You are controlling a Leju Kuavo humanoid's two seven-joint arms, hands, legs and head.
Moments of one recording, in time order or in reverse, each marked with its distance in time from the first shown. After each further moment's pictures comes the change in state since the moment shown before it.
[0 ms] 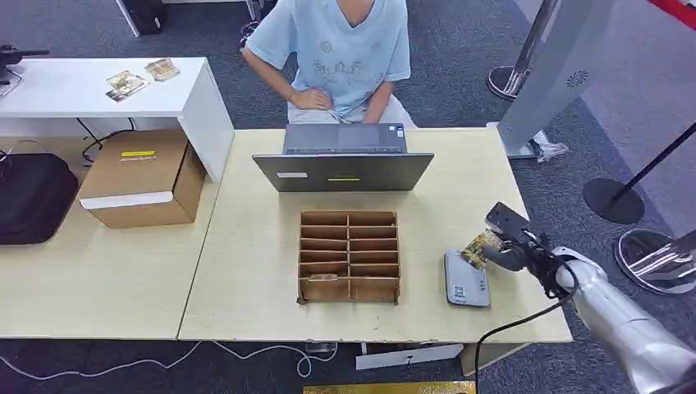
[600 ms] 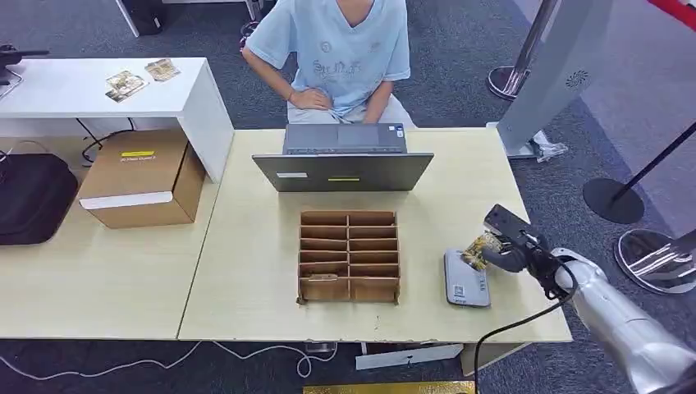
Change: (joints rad) left arm 0.002 -0.010 0.055 0.003 0.047 0.034 0.001; right arm 0.002 0.001 -0.002 0.002 0.005 0.013 0.005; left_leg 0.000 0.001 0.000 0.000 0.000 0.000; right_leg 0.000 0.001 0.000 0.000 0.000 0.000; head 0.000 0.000
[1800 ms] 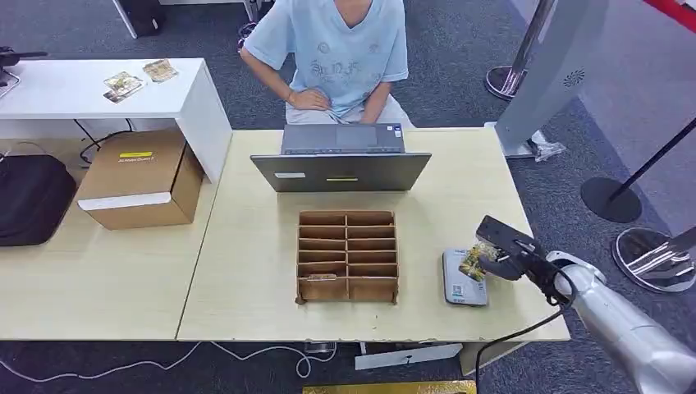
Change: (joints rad) left arm 0.013 -0.026 0.185 0.005 0.180 0.117 0.000; right arm 0.034 -0.034 0.005 -0.103 0.102 0.051 0.021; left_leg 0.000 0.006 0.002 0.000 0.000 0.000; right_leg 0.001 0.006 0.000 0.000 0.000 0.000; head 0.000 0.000
